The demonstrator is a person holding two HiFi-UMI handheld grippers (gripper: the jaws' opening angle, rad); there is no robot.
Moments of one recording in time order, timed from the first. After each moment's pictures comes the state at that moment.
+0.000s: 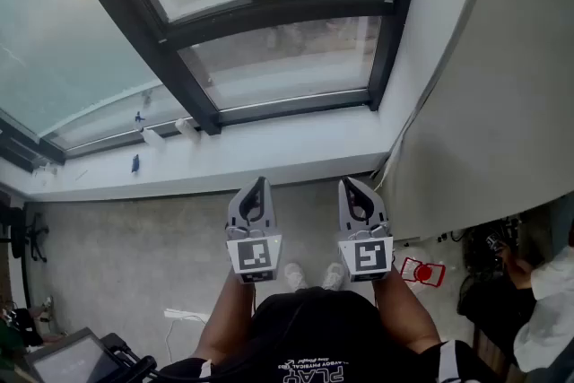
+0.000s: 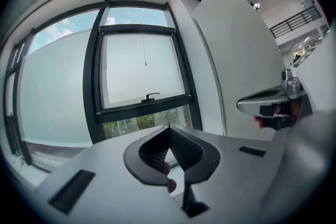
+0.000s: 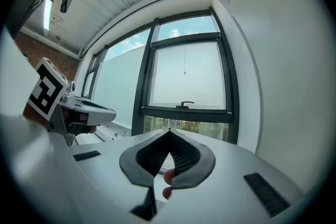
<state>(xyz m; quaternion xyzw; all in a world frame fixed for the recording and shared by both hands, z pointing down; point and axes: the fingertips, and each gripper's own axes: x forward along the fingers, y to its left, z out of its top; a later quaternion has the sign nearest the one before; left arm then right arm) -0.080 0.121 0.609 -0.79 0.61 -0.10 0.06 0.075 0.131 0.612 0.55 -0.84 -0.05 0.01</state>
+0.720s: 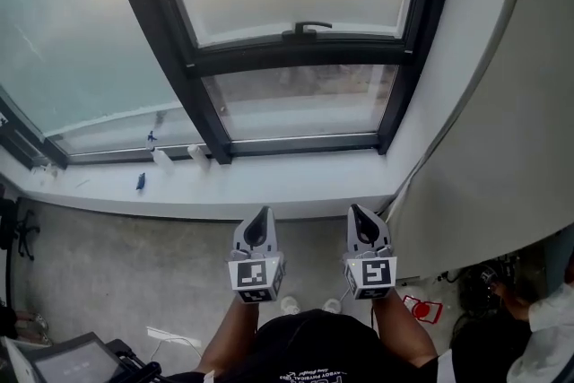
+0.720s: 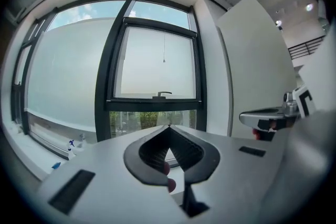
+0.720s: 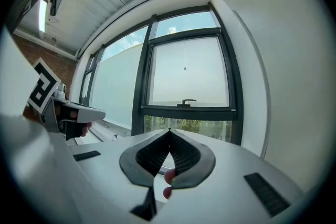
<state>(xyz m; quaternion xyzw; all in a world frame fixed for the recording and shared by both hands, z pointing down) -0.133 0.112 0.608 -0.78 0.63 -0.05 -0.04 0.051 0.104 0.615 0.55 -0.83 -0.01 0.03</state>
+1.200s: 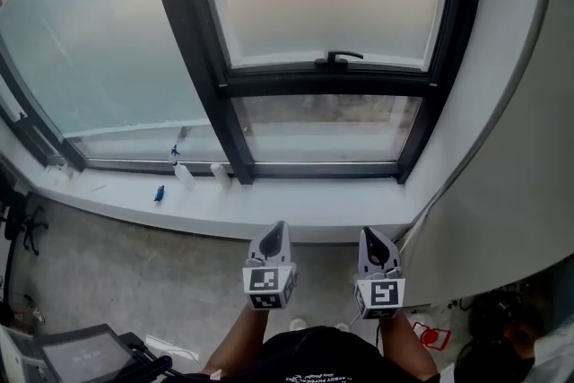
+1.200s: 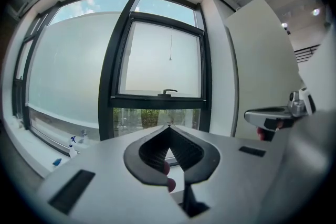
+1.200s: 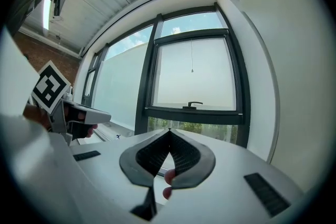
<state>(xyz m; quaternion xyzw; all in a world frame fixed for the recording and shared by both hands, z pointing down) -0.165 0.093 0.614 -0.77 0.63 -0.06 -0.06 0.020 0.099 0.603 0.54 -0.84 -0.03 0.04</state>
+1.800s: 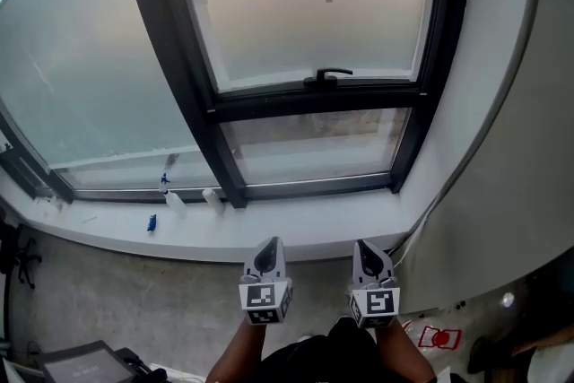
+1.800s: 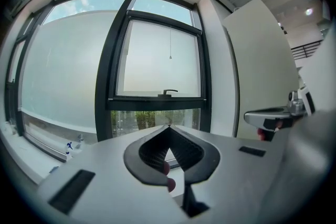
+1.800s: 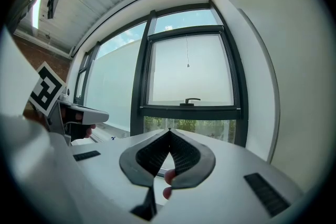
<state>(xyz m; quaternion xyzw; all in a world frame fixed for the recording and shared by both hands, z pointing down) -0.196 0.064 0.604 -0.79 0.61 -0.05 -0.05 -0.012 0.075 0.610 0.57 -0.82 -0.01 0.03</state>
